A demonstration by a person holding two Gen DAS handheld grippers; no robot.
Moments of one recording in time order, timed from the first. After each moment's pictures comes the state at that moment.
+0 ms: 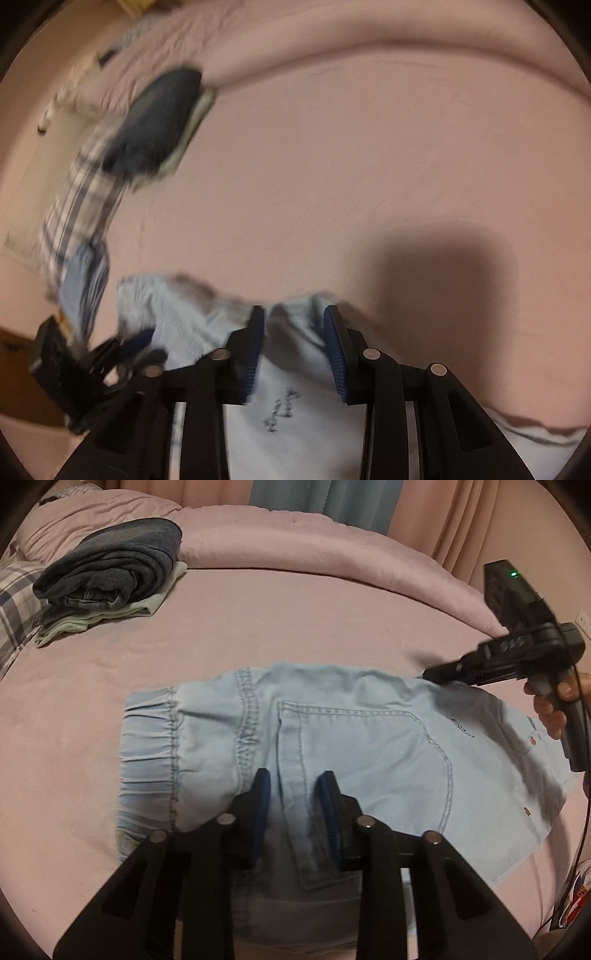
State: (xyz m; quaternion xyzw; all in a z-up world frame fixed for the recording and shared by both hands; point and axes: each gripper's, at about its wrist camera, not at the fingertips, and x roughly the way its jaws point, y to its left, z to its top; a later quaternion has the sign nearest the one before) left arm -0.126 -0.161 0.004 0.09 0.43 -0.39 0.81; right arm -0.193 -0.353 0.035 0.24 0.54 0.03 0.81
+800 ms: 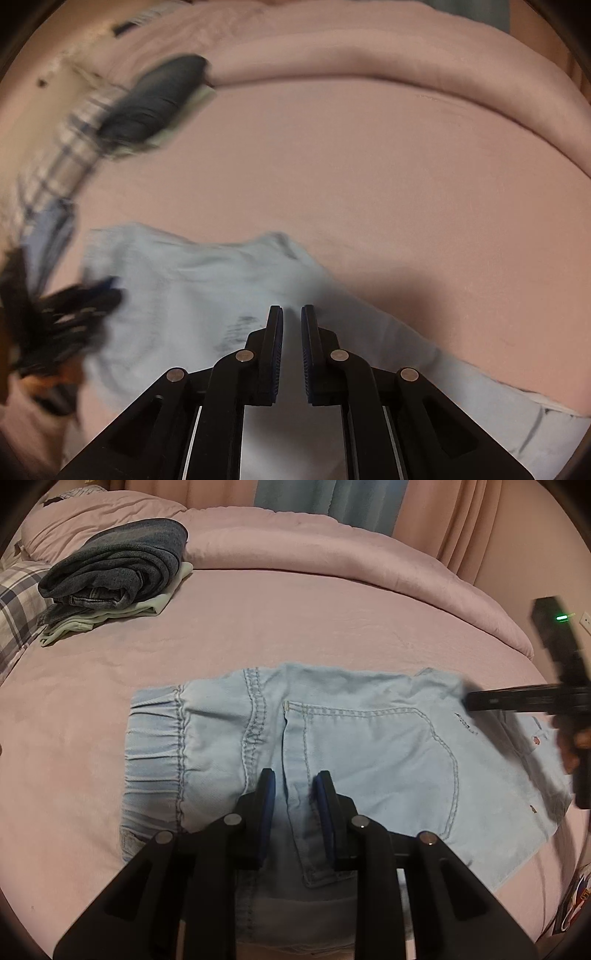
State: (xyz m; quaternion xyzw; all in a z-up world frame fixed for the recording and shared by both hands) left arm -0.126 -0.162 0.002 0.10 0.42 -0.38 0.82; right arm -0.239 -0.337 0.029 0.16 0.50 -0.06 0.85
